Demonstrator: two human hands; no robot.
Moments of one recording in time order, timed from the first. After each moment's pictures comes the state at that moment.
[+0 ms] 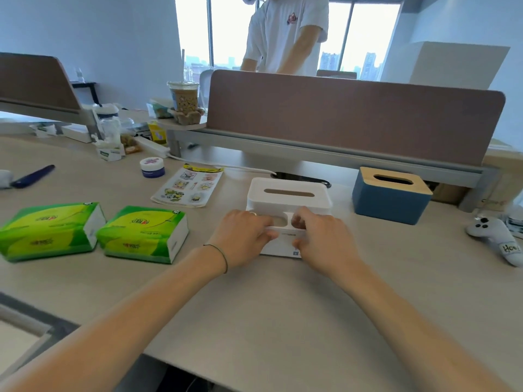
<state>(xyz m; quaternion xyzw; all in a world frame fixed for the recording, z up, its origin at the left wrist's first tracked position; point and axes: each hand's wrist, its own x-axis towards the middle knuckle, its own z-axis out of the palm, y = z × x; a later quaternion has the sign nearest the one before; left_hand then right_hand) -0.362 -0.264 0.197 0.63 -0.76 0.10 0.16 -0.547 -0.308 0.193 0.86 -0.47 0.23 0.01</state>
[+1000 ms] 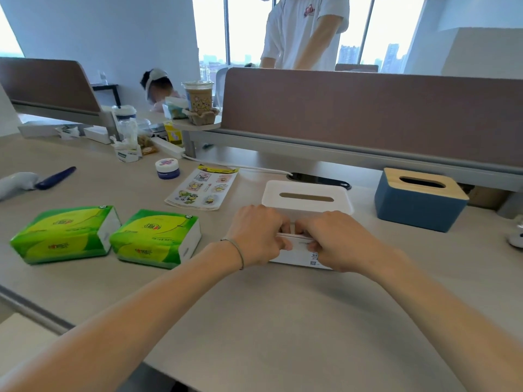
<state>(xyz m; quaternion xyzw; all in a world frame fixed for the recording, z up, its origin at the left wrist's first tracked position) -0.362 -0.279 0.215 0.66 -0.74 0.08 0.13 -0.536 -0.328 0.223 0.93 -0.35 0.06 0.03</state>
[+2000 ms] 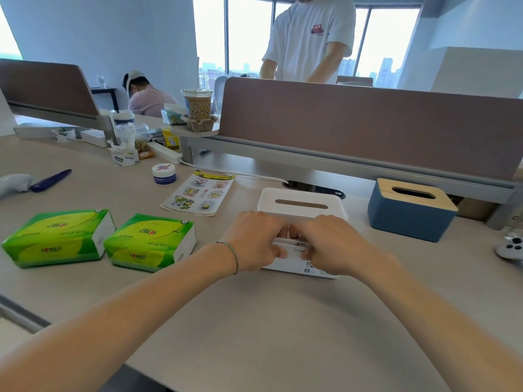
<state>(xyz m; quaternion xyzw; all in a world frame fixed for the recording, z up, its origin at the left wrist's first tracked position) -0.361 -0.278 0.219 0.62 -0.77 0.07 0.13 -0.534 -0.330 0.229 0.93 -0.35 0.06 0.05</state>
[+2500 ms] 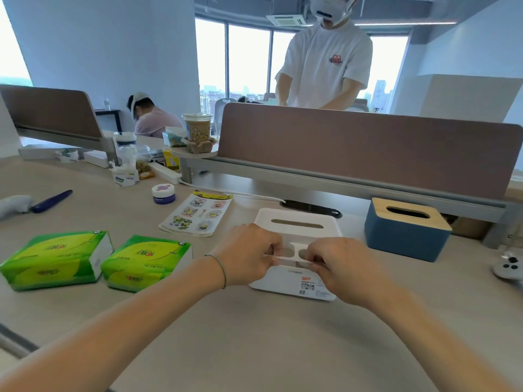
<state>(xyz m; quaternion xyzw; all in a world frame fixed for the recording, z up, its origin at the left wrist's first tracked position) -0.351 -0.275 0.234 0.62 -0.77 0.03 0.15 -0.564 -0.323 0.232 0.91 -0.38 0.15 0.03</state>
